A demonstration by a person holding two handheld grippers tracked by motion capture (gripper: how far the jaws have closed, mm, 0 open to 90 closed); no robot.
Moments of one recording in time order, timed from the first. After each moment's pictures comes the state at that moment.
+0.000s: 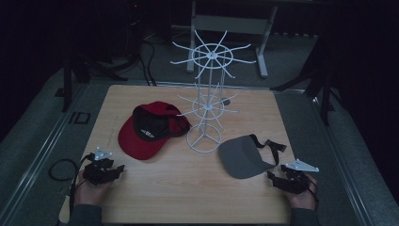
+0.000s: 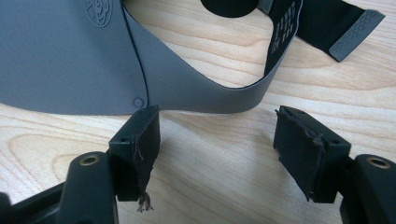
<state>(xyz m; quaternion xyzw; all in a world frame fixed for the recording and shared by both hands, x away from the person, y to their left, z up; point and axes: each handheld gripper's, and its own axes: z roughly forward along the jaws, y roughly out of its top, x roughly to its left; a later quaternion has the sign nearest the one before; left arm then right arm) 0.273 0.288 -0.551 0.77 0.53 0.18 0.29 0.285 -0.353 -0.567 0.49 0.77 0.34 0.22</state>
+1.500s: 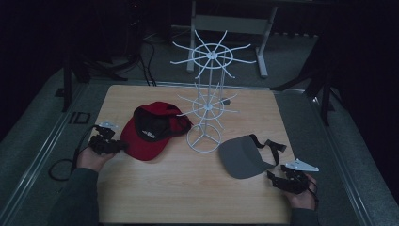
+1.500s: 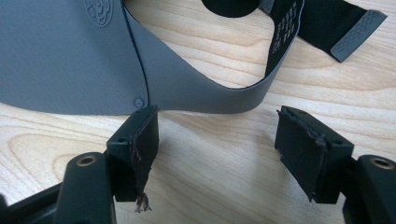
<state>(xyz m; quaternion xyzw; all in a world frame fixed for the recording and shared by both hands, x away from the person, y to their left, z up) 0.353 0.287 -0.520 0.82 0.48 0.10 0.29 0.286 -0.353 -0.567 0.49 0.77 0.34 0.22</state>
